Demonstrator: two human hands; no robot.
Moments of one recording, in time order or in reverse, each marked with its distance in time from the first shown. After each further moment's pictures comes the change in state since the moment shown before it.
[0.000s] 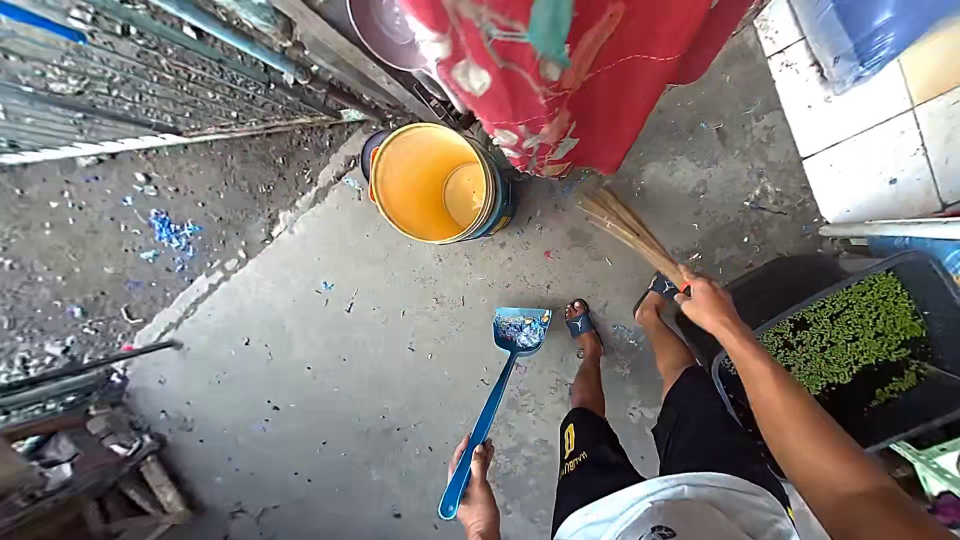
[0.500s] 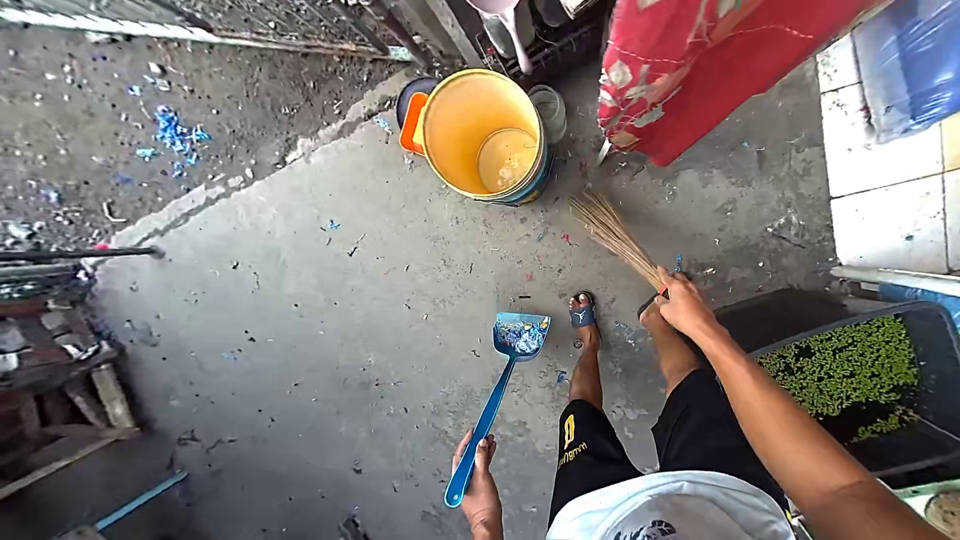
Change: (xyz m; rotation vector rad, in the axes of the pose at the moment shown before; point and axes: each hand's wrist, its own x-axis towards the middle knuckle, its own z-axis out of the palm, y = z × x) left_hand -0.042 -0.058 -0.047 -0.064 0.164 -0.100; right_hand -0.026 -0.096 0.052 -0.187 -0.088 -0.156
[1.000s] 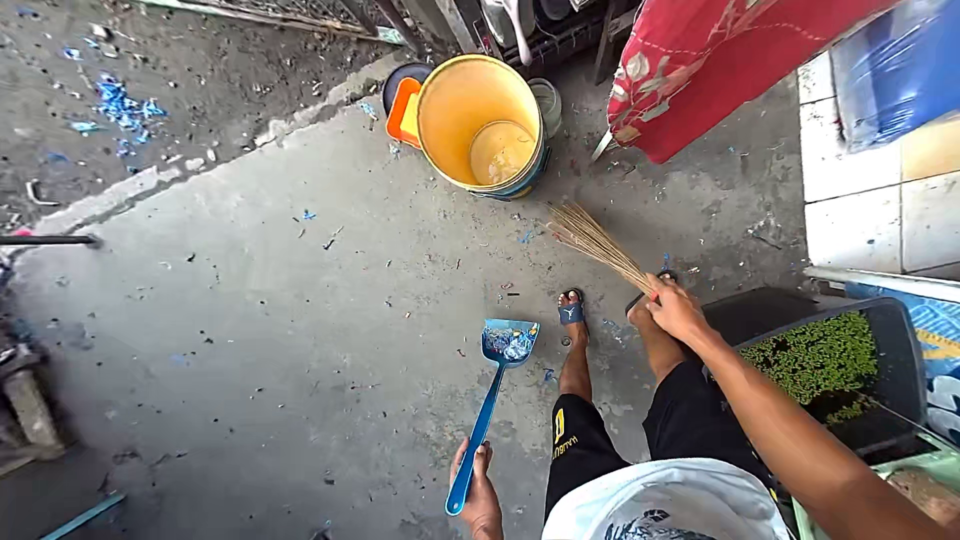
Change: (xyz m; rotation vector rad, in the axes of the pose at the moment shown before) left_hand -0.006 -0.033 -0.013 -0.014 -0.006 -0.003; right_hand -0.014 0.009 0.018 -0.062 0.001 -0.049
